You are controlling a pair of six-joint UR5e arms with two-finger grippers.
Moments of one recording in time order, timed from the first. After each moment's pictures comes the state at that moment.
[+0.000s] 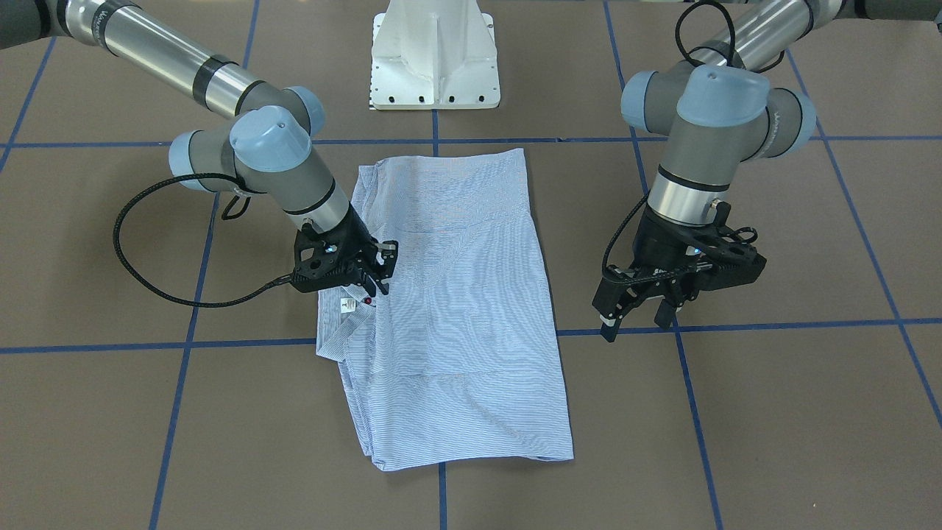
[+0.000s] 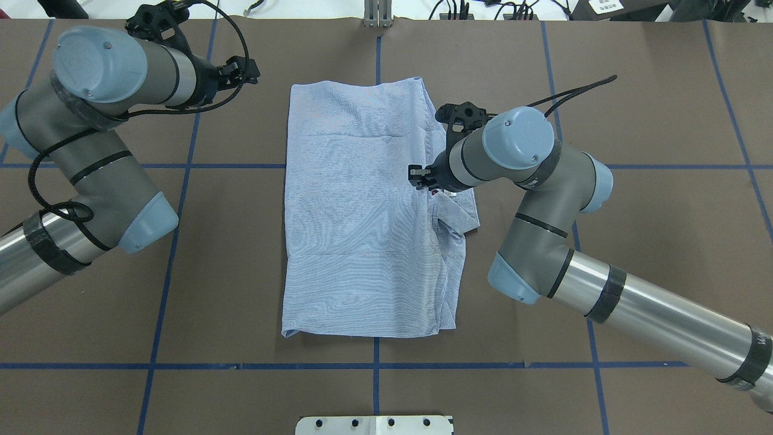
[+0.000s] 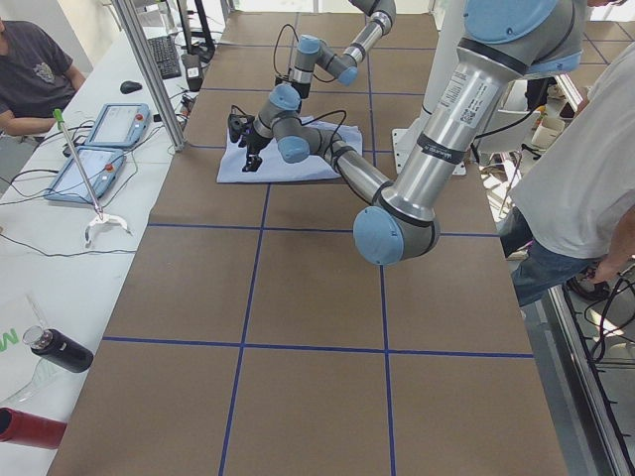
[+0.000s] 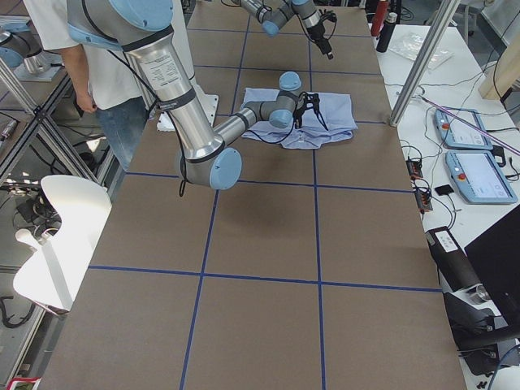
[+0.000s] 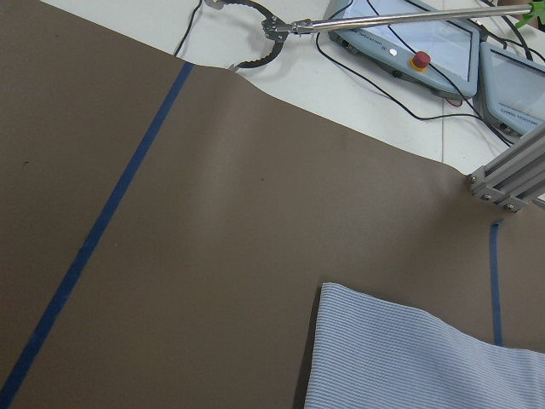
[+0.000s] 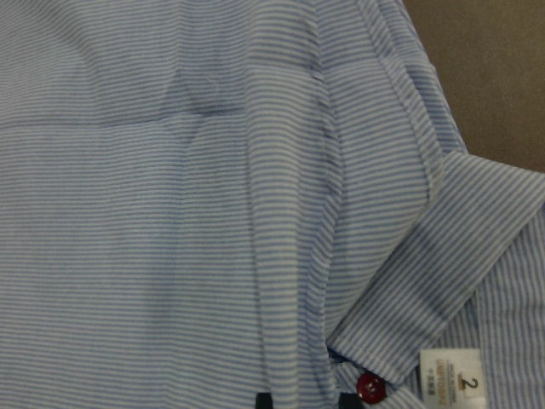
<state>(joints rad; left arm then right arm) -0.83 -2.09 -1.63 -2.06 -1.69 -1.40 0.62 -0.97 1.46 -0.99 1.88 1.23</state>
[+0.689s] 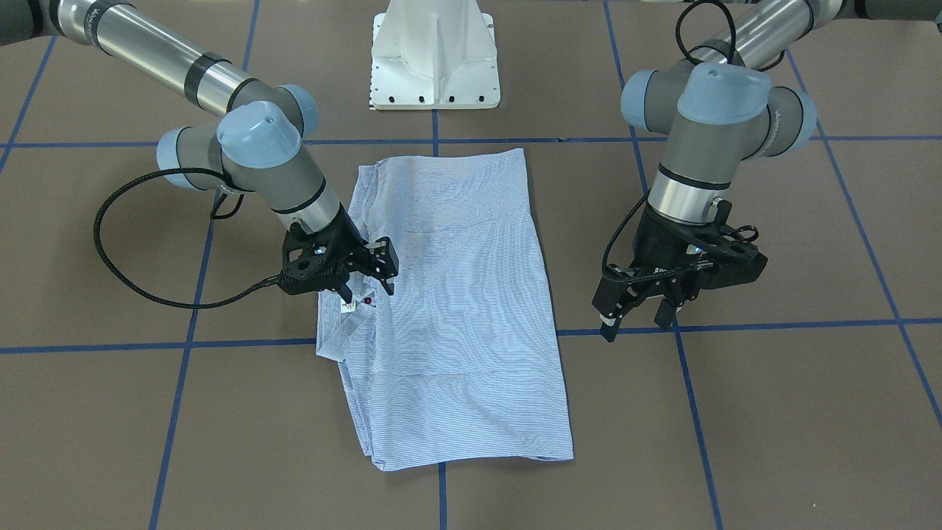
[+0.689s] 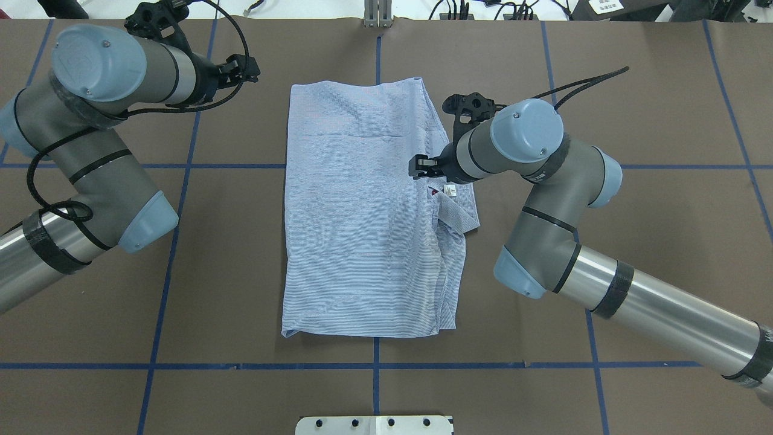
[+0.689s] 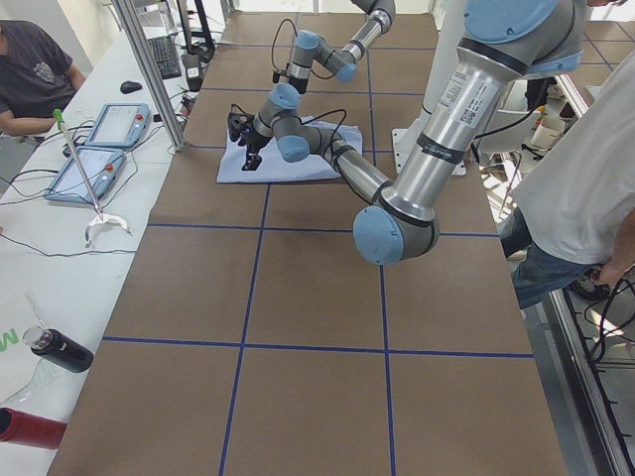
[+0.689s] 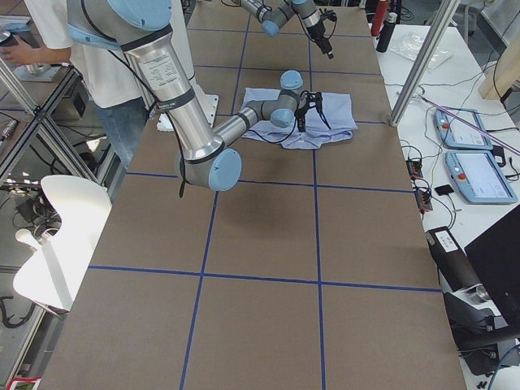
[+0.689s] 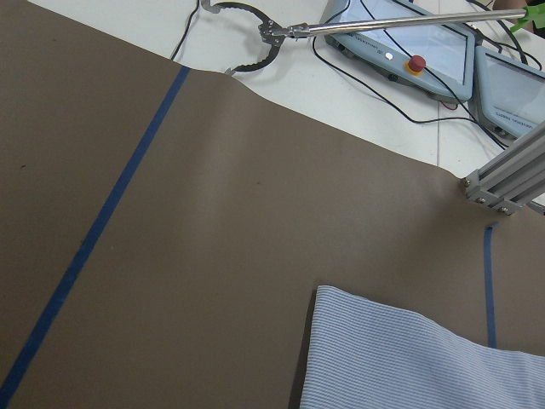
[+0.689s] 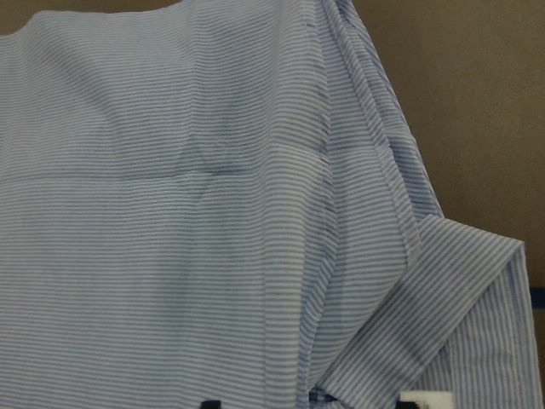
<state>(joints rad) -0.83 -2.09 -1.63 -2.06 -1.69 -1.40 0.64 -0.98 1.47 -1.01 1.87 1.21</state>
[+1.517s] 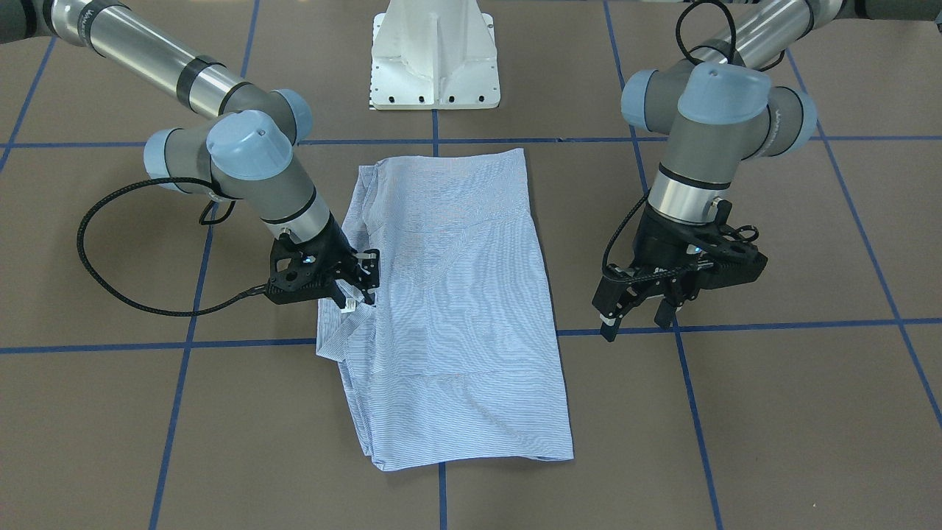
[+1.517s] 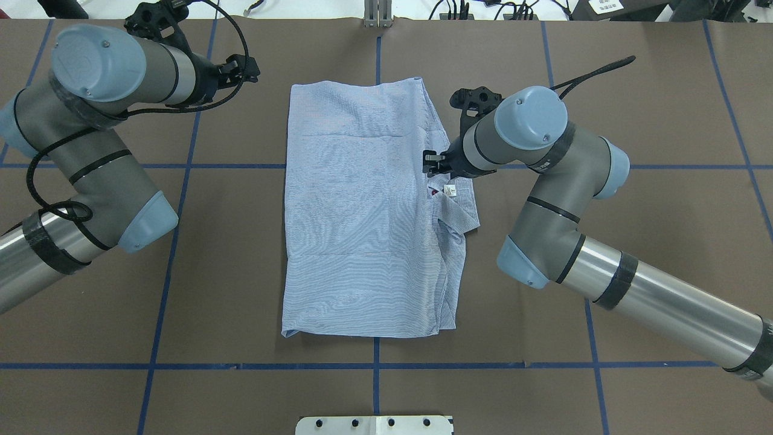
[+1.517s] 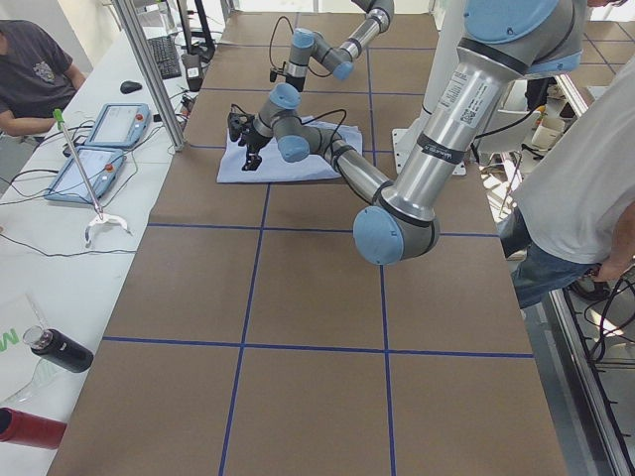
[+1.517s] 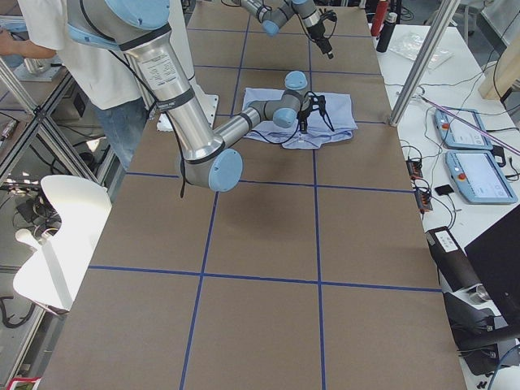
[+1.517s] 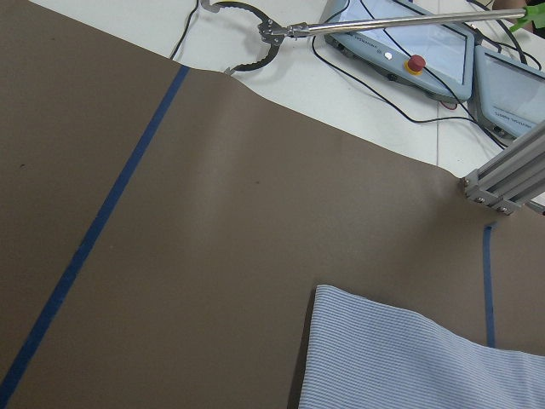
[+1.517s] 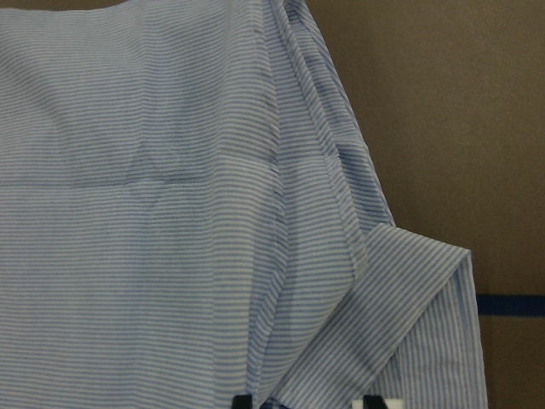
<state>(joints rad) -0.83 -2.09 -1.63 -2.06 -1.69 -1.41 0.66 -0.96 1.46 -1.06 1.90 1.20</state>
